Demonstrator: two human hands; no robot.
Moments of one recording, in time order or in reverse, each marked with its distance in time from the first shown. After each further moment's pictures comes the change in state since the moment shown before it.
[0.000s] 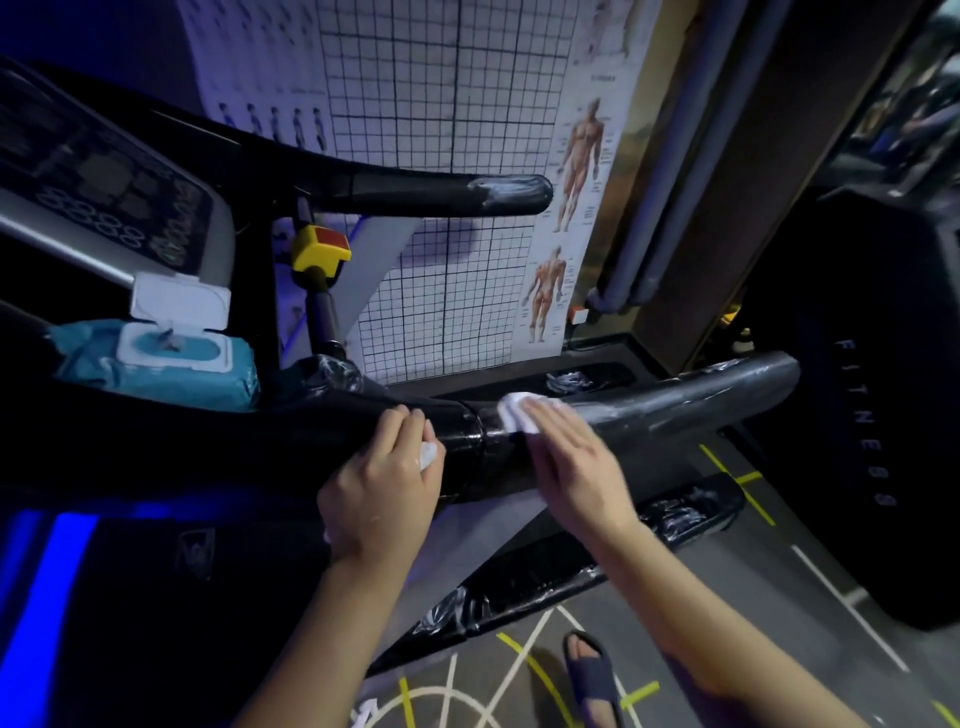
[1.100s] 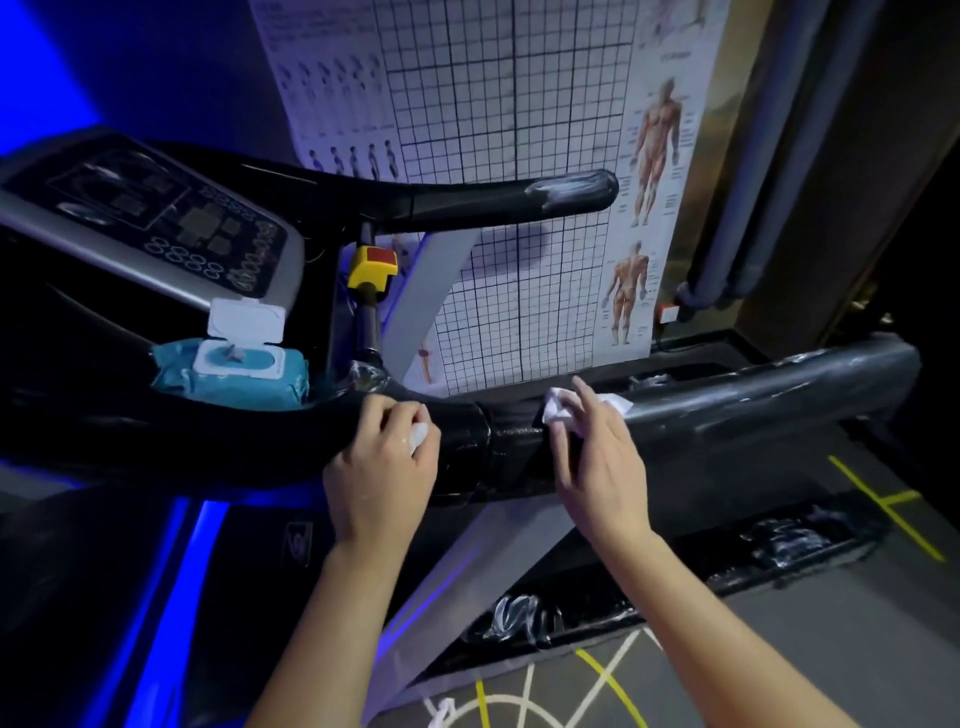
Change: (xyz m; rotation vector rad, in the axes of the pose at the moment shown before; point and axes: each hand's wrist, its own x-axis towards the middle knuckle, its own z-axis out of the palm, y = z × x) left_hand 0.014 0.011 -0.010 0.040 -0.025 -0.068; right_hand 0.001 -0.001 0.004 0.204 0.147 0.282
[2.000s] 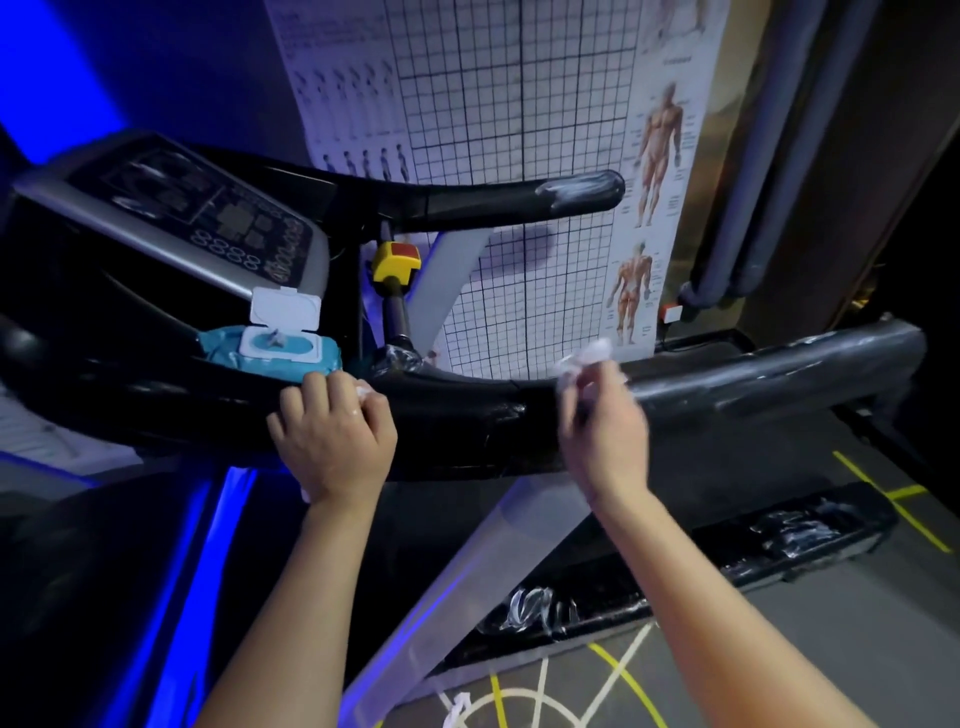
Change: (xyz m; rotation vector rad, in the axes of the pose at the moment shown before) left_hand 0.004 -0.080 -0.004 0.176 0.091 -0.118; right_hand 0.005 -0.058 0.004 0.088 0.102 0.171
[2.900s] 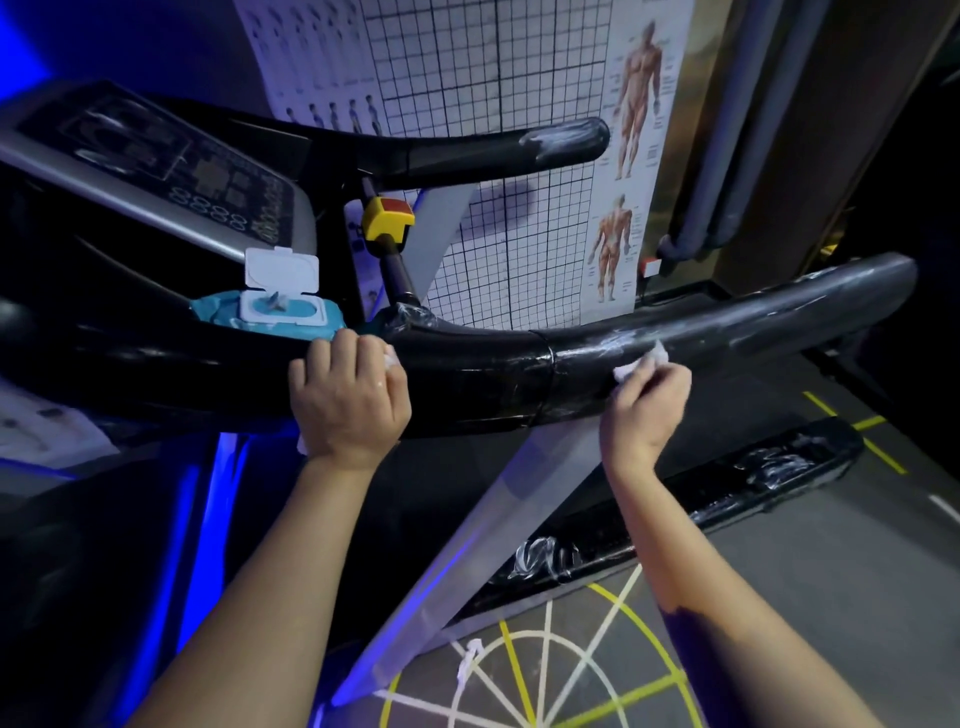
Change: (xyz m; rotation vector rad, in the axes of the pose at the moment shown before) left_hand 0.007 -0.036 0.012 -0.078 0.092 0.355; right_hand -0.036 0.032 0.037 0.160 0.458 0.399
